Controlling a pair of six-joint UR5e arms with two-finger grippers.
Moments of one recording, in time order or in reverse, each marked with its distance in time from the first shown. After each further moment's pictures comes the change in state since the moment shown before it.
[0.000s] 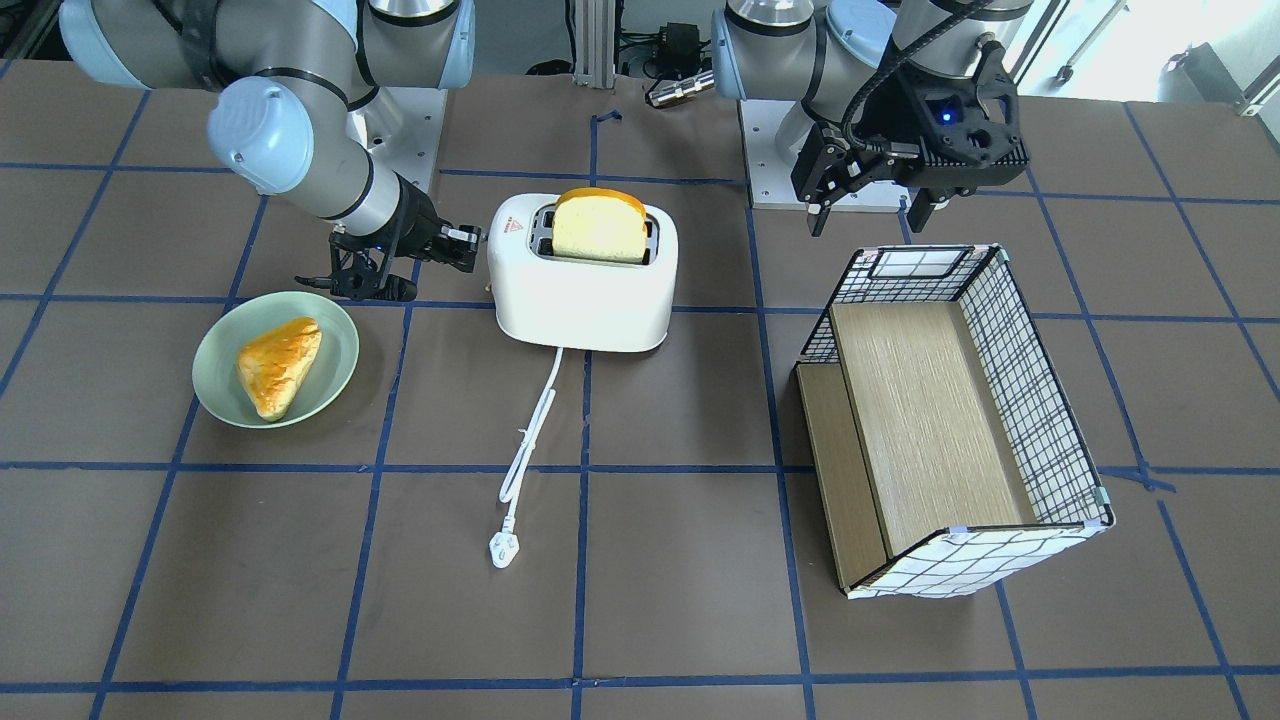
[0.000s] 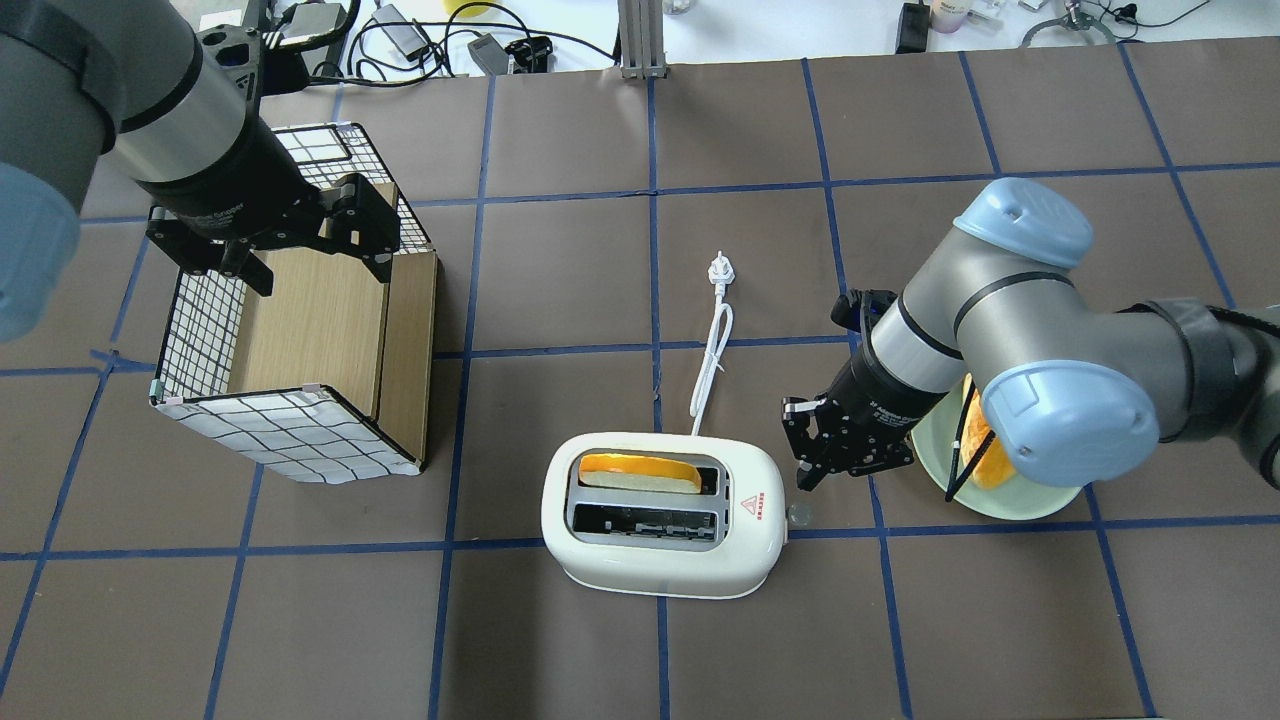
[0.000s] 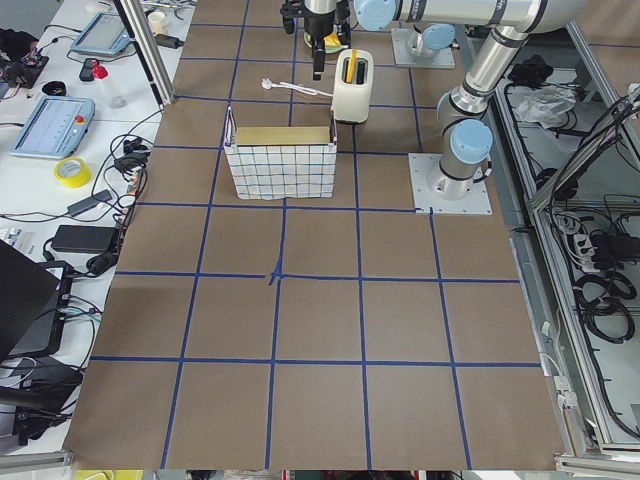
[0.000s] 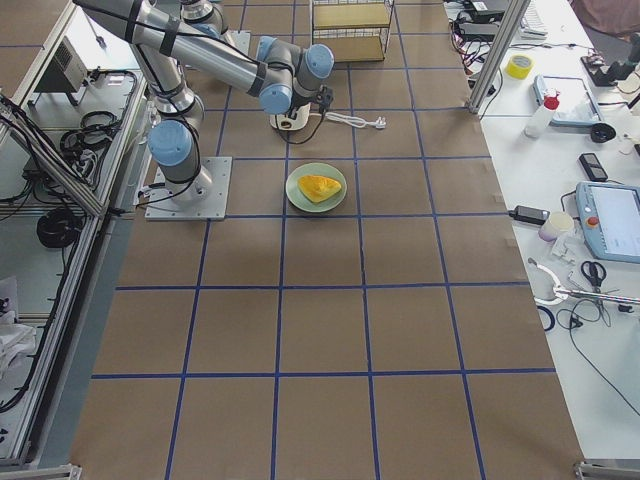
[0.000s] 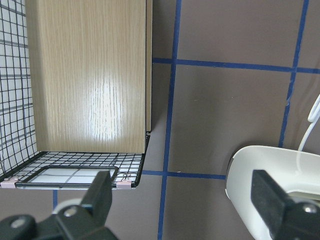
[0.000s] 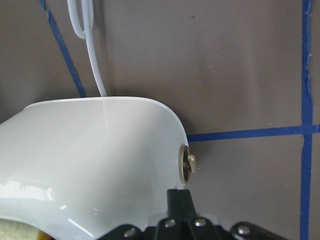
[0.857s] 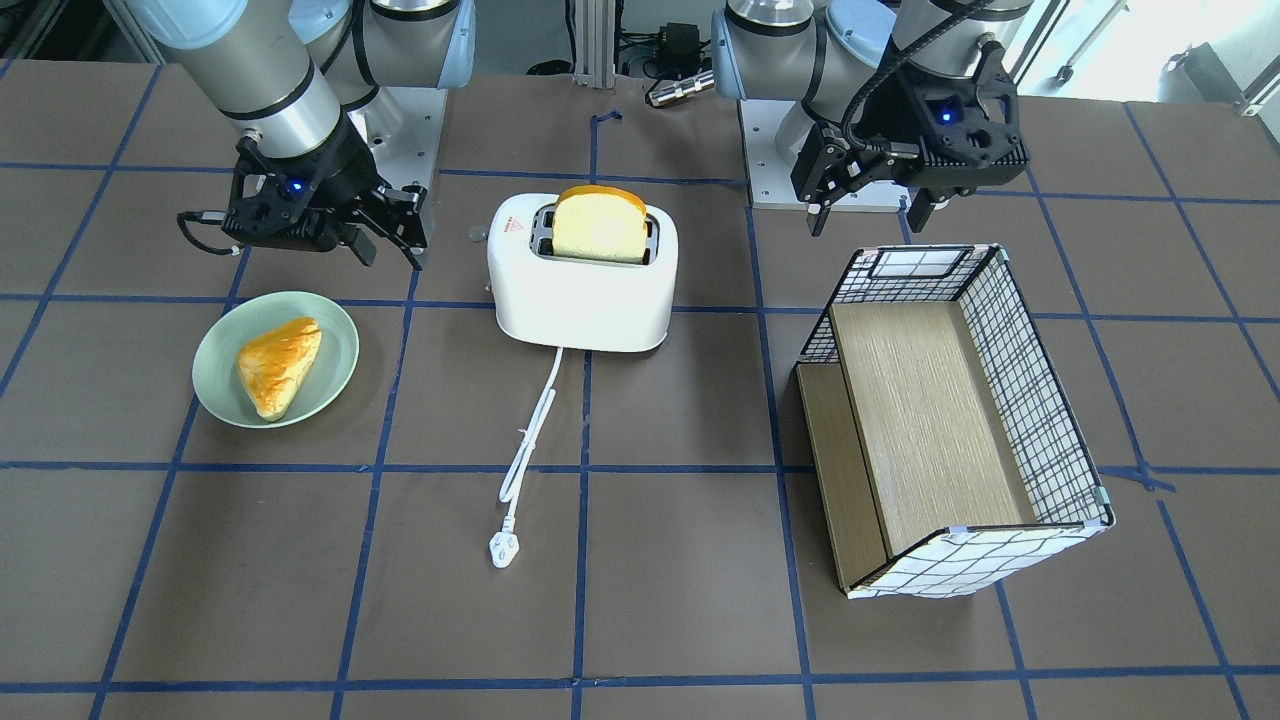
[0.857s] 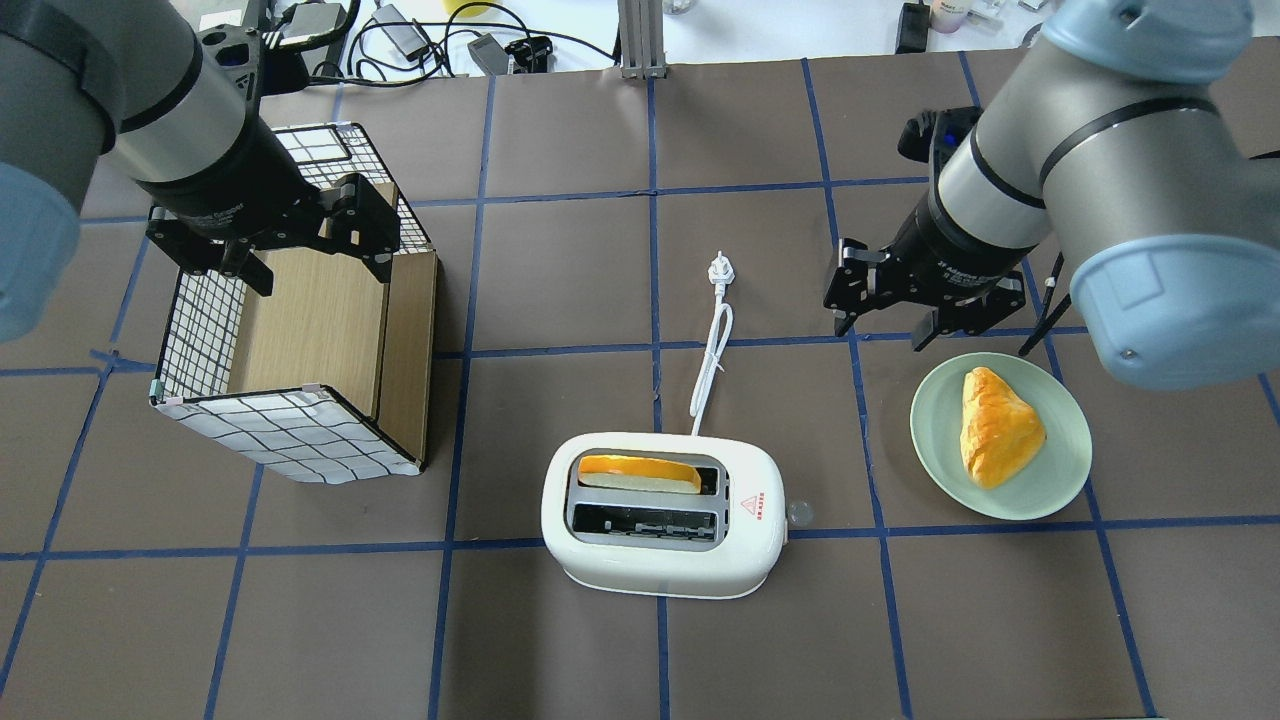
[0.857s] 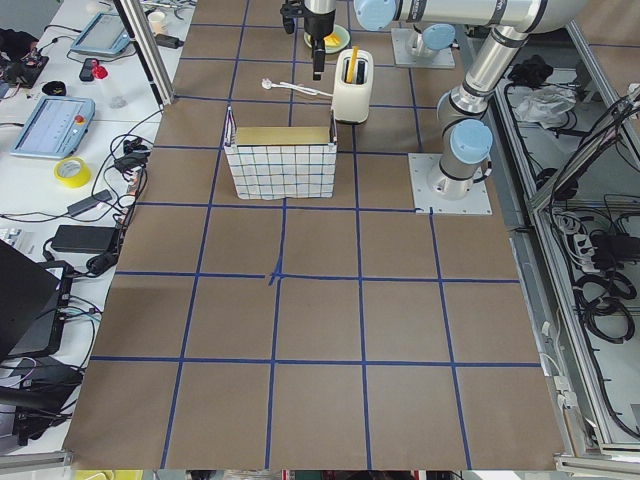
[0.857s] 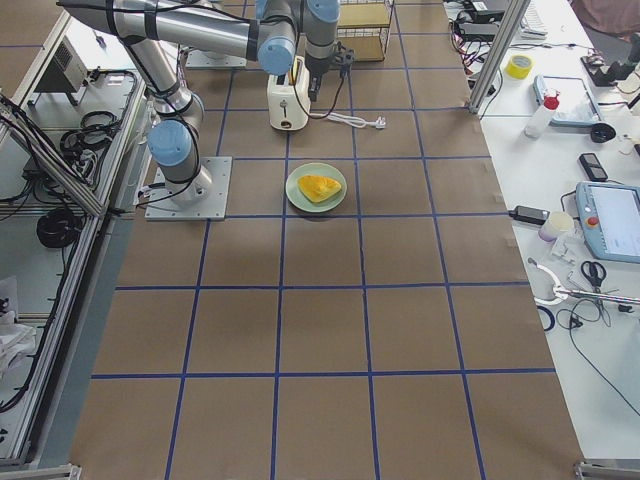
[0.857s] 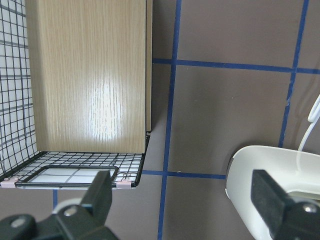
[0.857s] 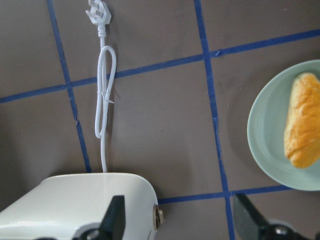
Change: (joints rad) left arm 0.000 0.000 0.000 0.000 0.000 0.000; right arm 0.005 -0.063 -0.260 0.016 -0.211 0.012
